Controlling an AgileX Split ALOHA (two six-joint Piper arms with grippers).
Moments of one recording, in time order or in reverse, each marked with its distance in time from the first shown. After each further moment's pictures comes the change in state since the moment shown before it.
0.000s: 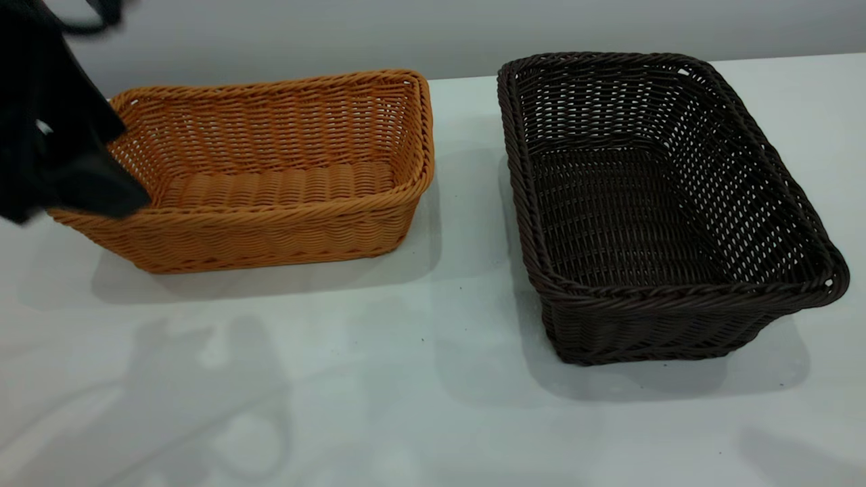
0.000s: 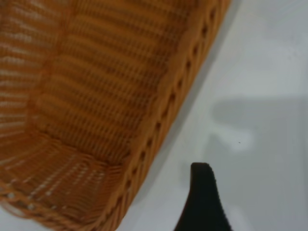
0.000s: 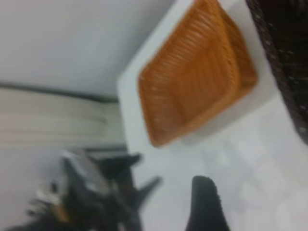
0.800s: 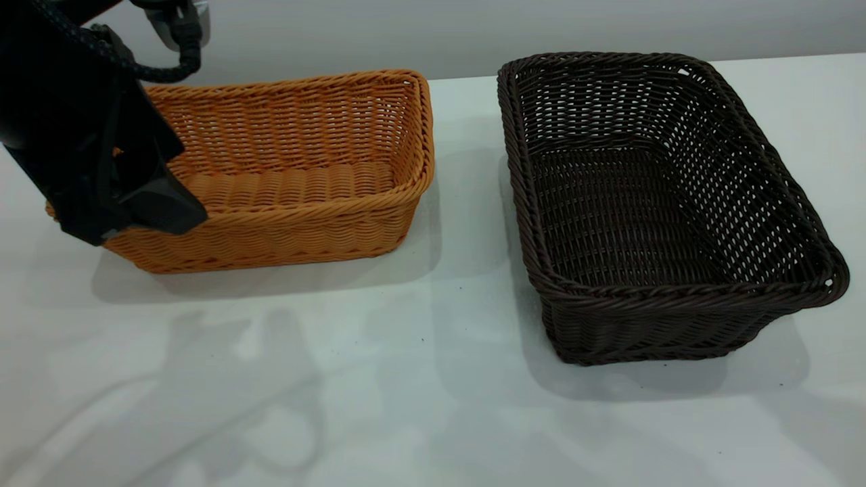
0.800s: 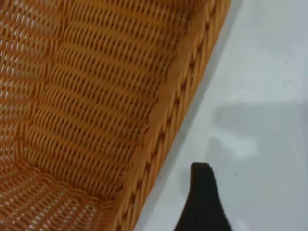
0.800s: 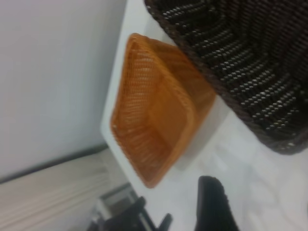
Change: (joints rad) left arm -0.052 0.065 0.000 -0.020 -0.097 -0.010; right arm 0.006 0.197 0.063 0.001 -0.134 0.195
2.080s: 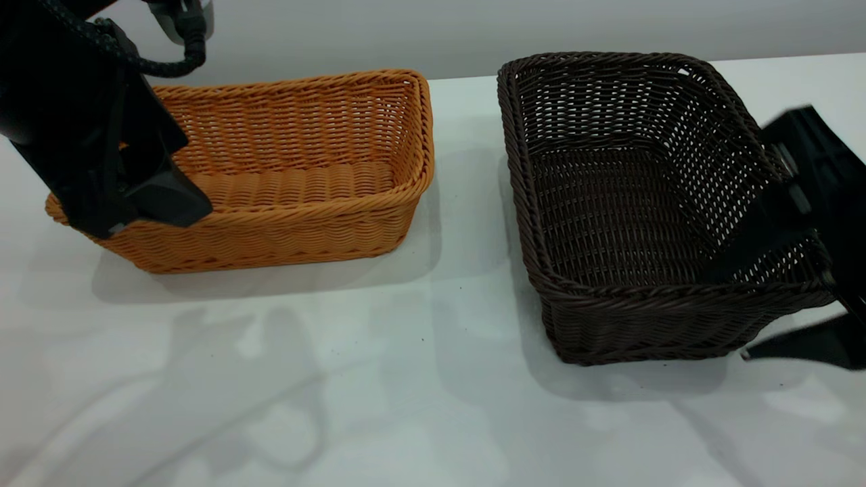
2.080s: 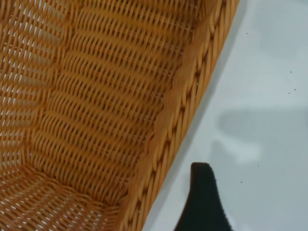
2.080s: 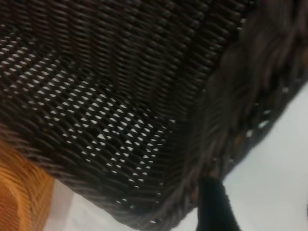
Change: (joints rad) left arm -0.005 -0.001 0.000 0.002 -0.024 -0.008; right arm 0.495 0.561 0.013 0.173 -0.505 0.108
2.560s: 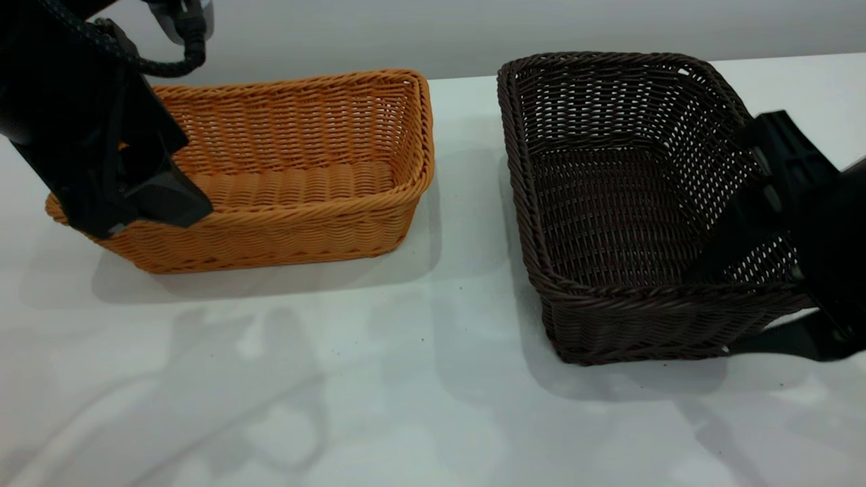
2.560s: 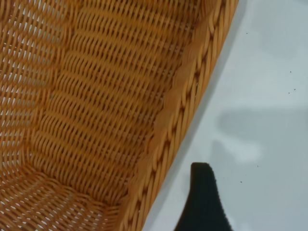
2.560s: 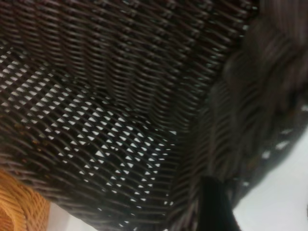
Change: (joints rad) left arm 0.000 0.000 0.000 -0.001 0.001 0.001; right arm 0.000 0.081 -0.041 0.047 -0.002 -0.036
